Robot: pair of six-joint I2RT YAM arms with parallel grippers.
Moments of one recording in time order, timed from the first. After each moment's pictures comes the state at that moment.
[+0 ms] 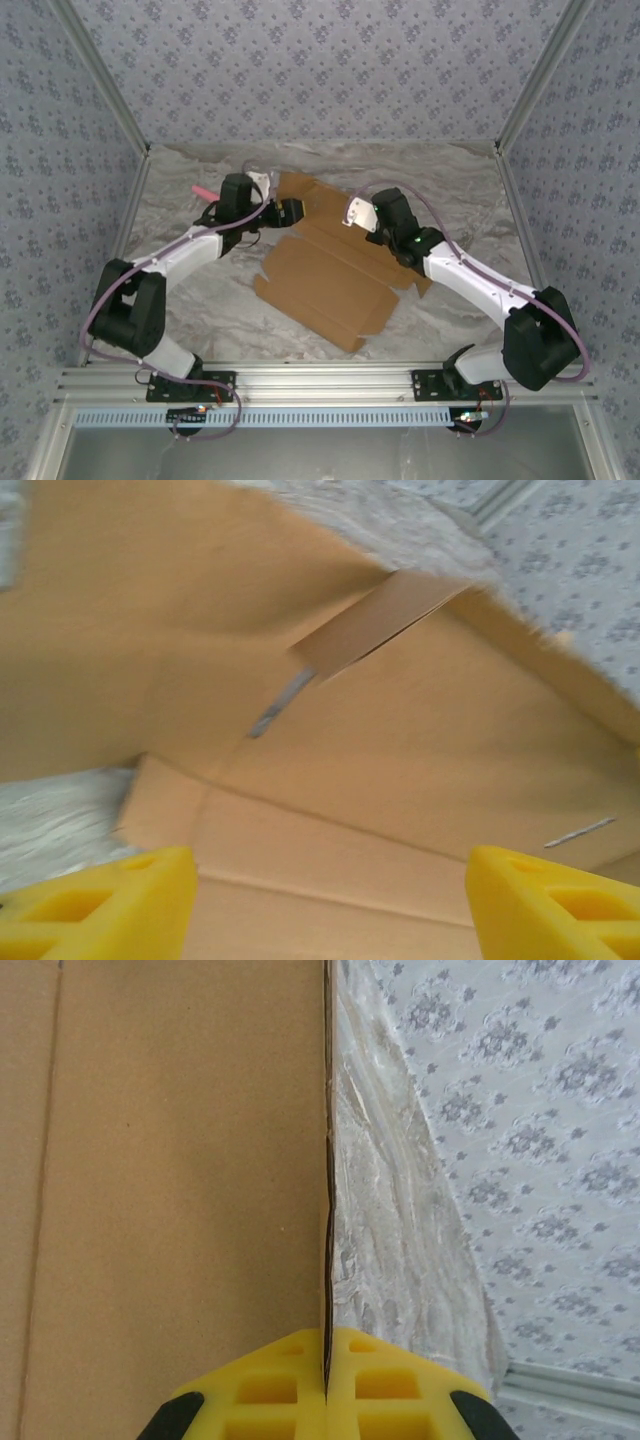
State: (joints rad) left arm -0.40 1.54 0.94 0.04 0.40 -0.46; right arm 0.57 1.36 0.96 -0.23 0.33 -0.82
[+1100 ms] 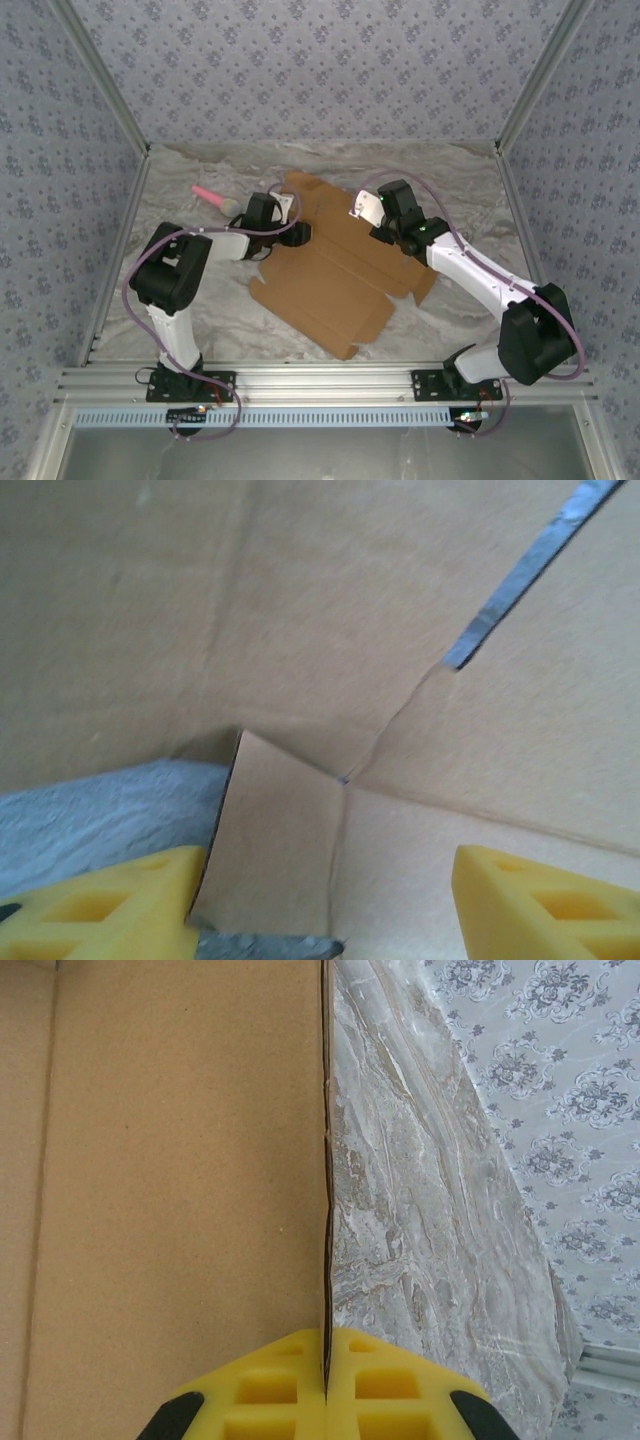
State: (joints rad) left arm -0.46 1.89 0.97 0.22 0.31 -0.28; right arm 0.52 1.40 1.02 -0.35 0.24 -0.72
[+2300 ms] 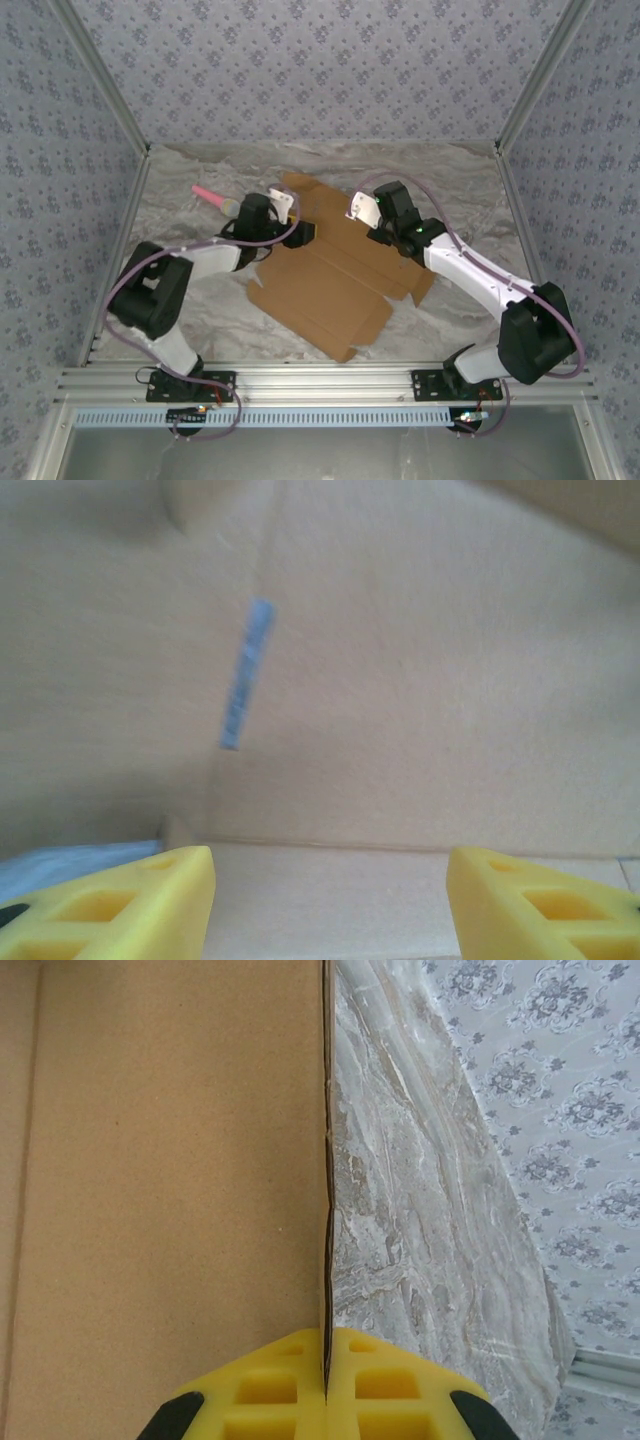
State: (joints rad) left arm -0.47 1.65 0.83 0.32 0.38 -0.25; right arm 0.55 1.40 1.02 -0.34 0.27 -0.73
